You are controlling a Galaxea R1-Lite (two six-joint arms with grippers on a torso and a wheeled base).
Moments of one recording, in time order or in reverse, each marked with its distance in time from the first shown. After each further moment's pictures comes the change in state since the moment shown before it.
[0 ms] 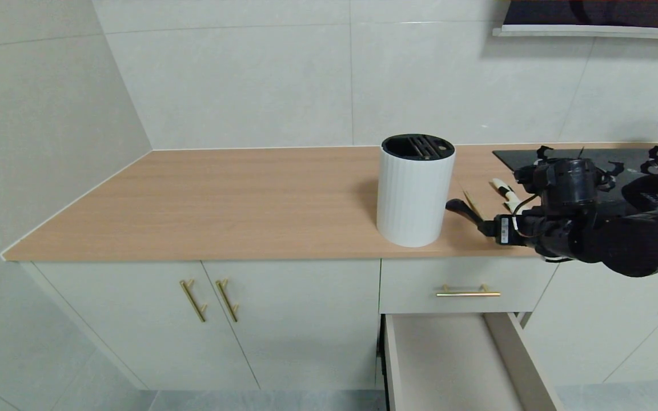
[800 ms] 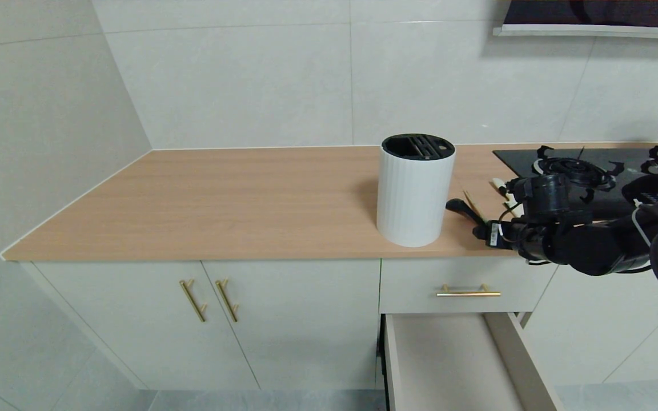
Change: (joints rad) left arm 0.001 0.000 0.000 0.000 0.000 0.000; right arm -0.040 0.157 -0.078 -0.055 -0.005 0.074
